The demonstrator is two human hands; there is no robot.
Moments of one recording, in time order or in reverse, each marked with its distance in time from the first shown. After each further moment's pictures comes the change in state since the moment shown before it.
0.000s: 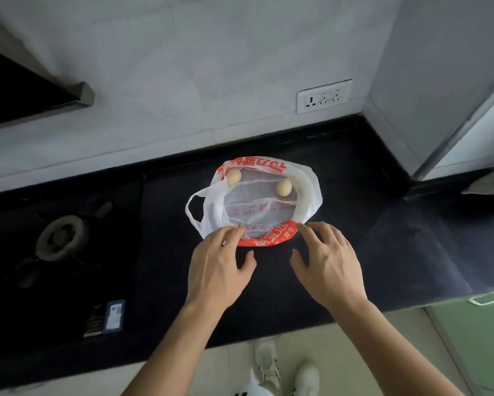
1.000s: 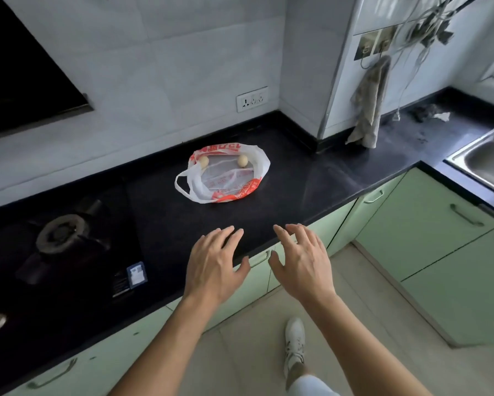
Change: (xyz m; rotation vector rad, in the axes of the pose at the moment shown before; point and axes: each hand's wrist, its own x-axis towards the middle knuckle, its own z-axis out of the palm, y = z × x) left_hand -0.192 -0.047 -0.068 -0.018 -0.073 0.372; right_hand -0.237 -0.151 -0.029 -0.166 0.157 0.277
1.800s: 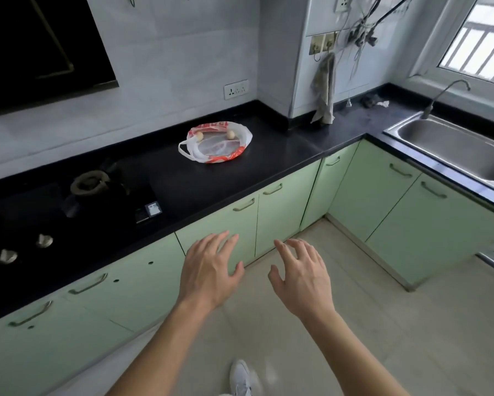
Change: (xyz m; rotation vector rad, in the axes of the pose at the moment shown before) left_hand -0.274 0.044 -0.049 0.024 0.020 0.077; right_hand -0.301 -0.044 -0.057 -0.033 0.050 0.077
